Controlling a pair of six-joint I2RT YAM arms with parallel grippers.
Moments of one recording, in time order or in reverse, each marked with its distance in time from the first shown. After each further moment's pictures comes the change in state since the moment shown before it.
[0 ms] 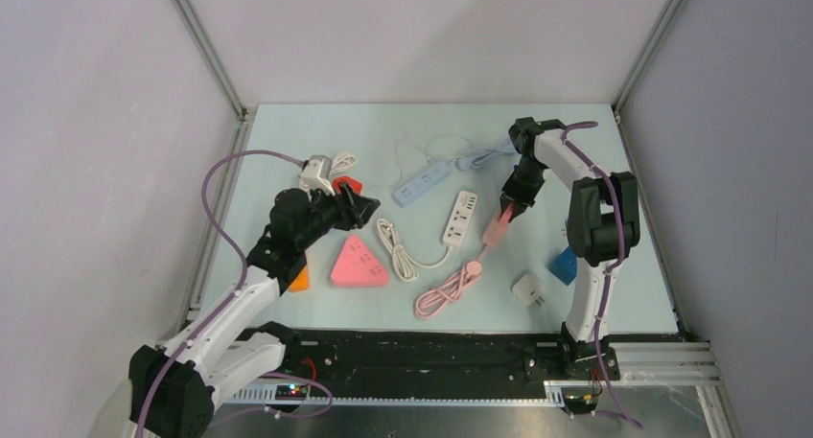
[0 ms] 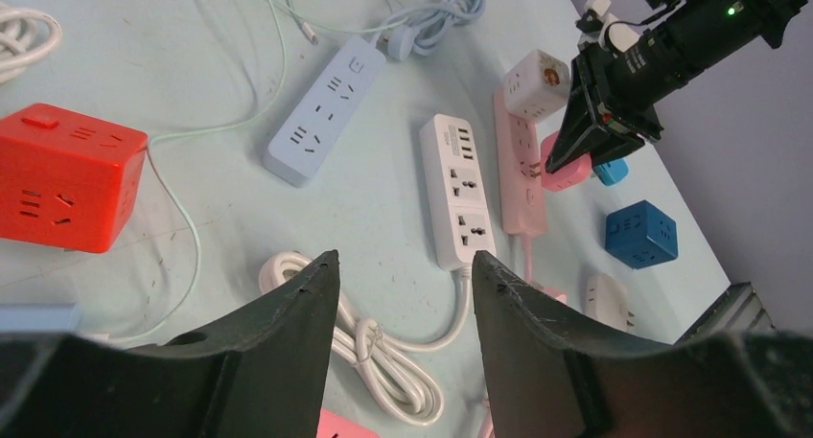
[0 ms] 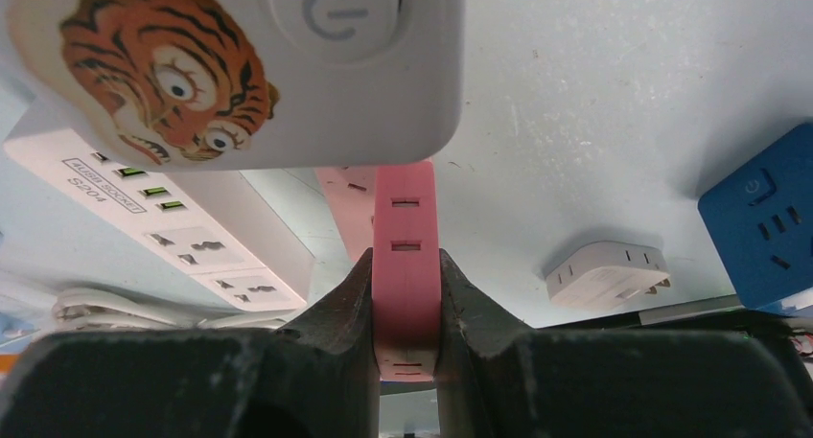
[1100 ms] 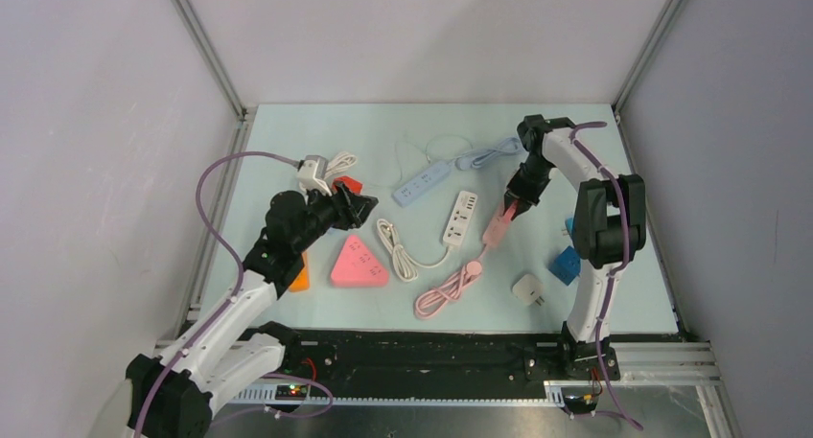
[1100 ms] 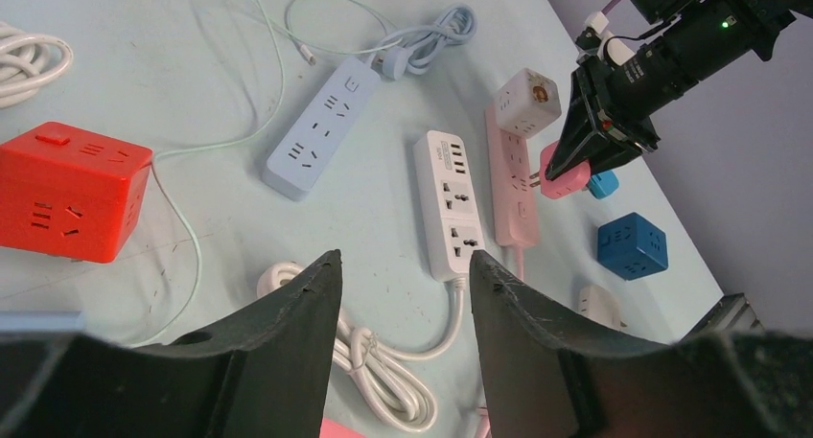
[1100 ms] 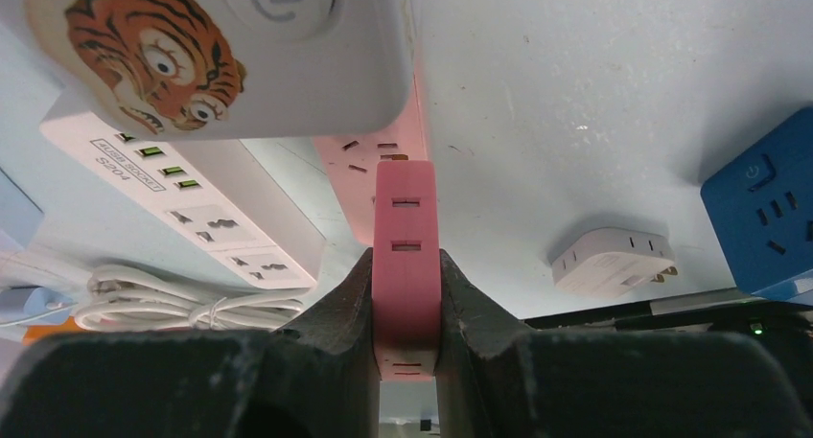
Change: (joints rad) left arm -0.005 -0.039 0.000 0.000 -0.017 -0.007; right arm -0.031 -0.036 -0.004 -0.016 -0.045 0.001
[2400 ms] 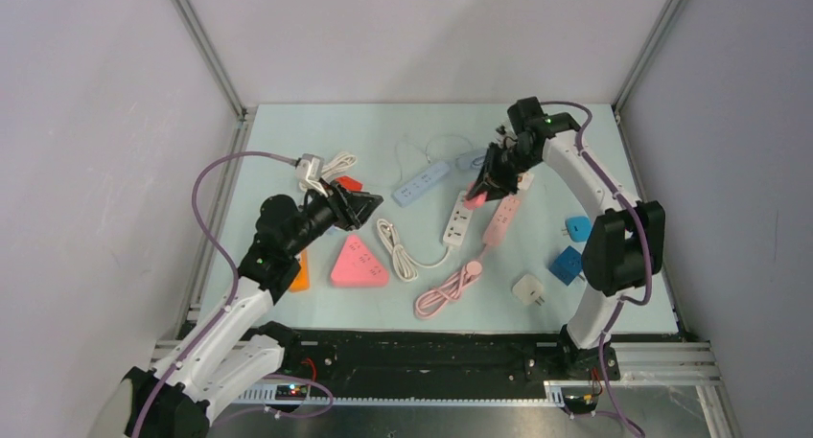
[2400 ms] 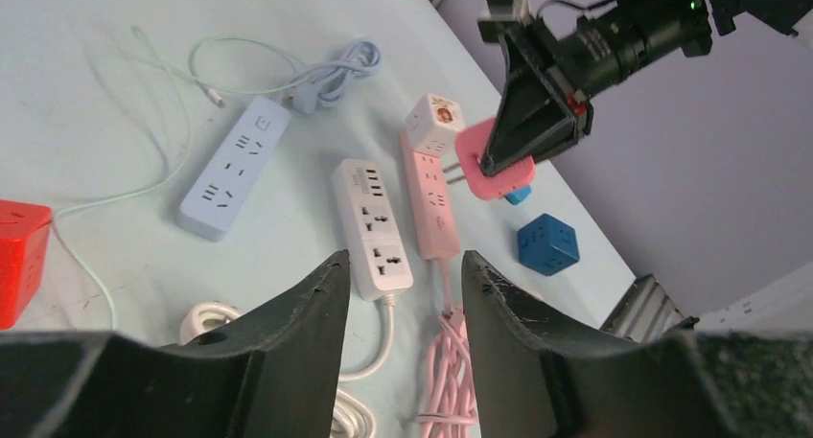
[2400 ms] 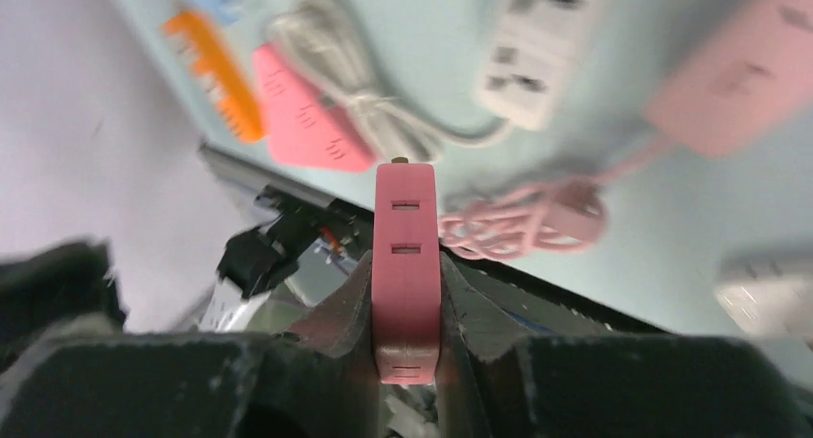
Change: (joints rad) left arm -0.009 -0.058 0.000 0.091 0.135 -0.063; right arm 0.134 -0.230 0.002 0.163 -0.489 -0.202
